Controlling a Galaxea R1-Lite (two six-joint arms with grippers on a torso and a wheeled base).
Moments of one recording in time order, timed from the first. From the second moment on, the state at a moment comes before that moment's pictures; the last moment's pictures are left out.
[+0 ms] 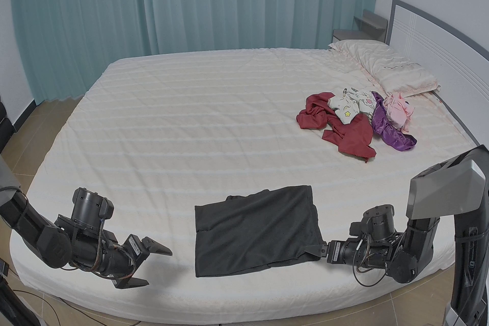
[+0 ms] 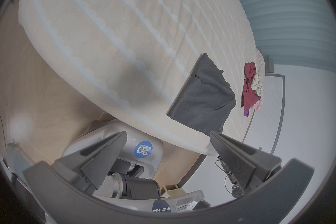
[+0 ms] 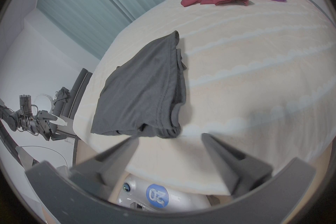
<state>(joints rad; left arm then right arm) -0.22 1.80 -0.40 -0.36 -0.38 -1.05 0.40 2.36 -0.40 -1.26 0.18 0.53</state>
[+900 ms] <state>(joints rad) -0.22 1.80 -0.40 -0.36 -0.38 -1.05 0.44 2.38 -0.38 -1.28 0.10 0.56</state>
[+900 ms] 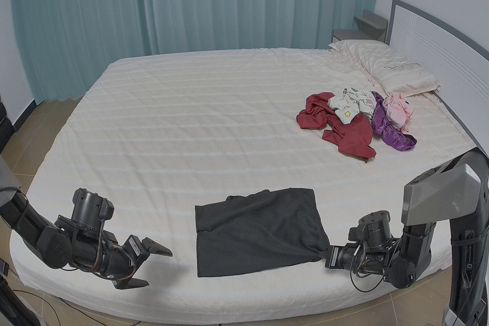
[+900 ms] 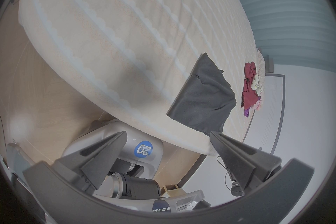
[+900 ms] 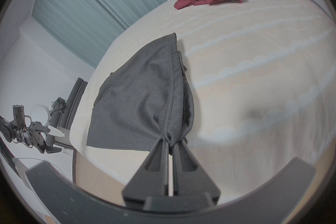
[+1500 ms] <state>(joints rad) -0.23 1.80 -0.40 -0.36 -0.36 -1.05 0.43 2.36 -0.33 -1.28 0.10 0.51</state>
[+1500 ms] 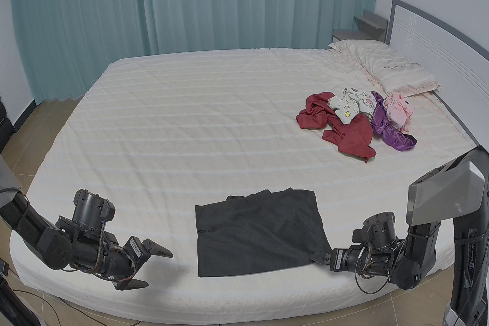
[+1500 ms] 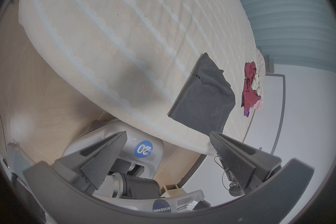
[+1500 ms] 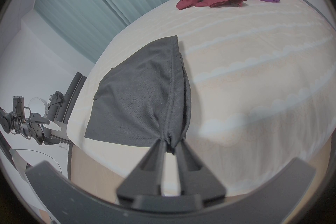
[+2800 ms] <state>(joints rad) -0.23 1.82 -0.42 -0.36 -0.36 -1.06 0.40 2.38 -0.37 -1.33 0.10 0.52</state>
